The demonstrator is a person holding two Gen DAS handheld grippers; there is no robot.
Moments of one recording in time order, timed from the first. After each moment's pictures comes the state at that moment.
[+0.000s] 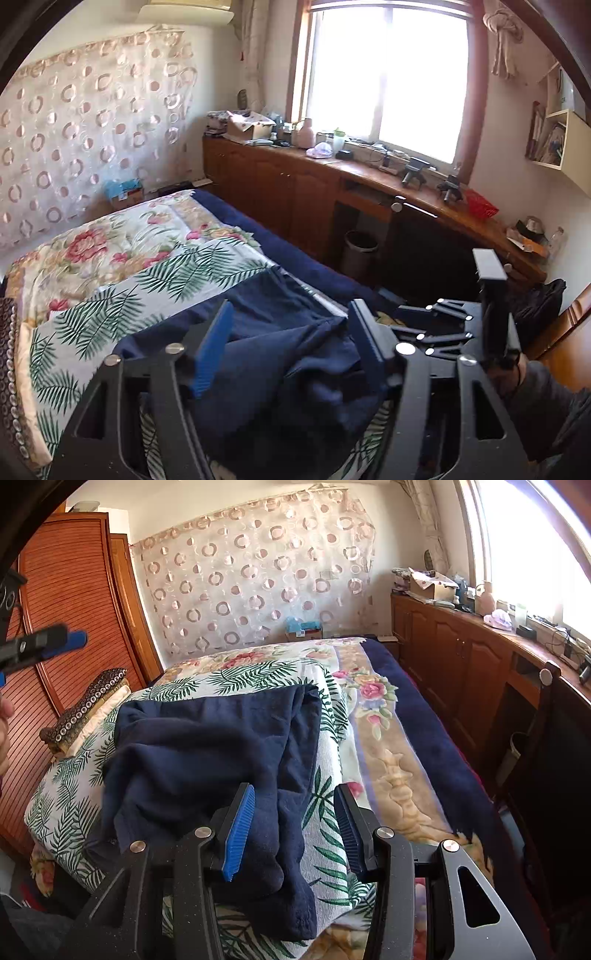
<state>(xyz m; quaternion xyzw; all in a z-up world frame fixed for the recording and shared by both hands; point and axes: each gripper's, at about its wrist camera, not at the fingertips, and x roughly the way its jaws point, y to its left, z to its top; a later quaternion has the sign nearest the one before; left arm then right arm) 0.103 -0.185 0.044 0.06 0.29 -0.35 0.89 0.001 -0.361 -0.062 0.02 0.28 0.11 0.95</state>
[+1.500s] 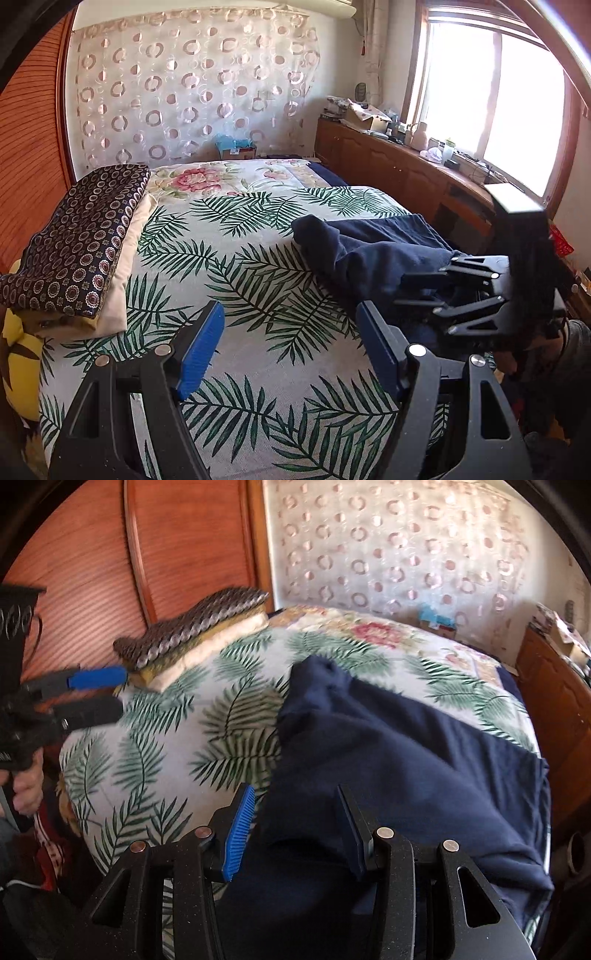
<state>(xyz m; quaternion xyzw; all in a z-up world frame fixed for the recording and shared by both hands) 0.075 -0.012 -0.049 -0.01 0.33 -0.16 0.93 0.096 -0.142 -0.083 -0.13 0.33 0.30 0.88</state>
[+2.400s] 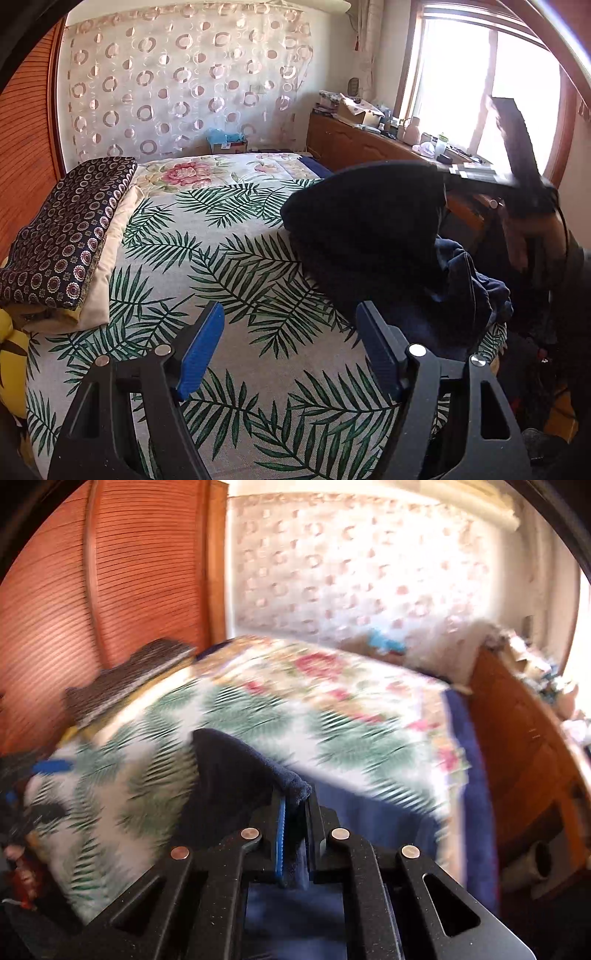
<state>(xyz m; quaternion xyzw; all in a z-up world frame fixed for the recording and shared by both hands) 0.078 -0.022 -0.059 -0.01 0.34 -0.18 0.92 0.153 -0.202 -0.007 -0.14 0.27 0.21 0.93</state>
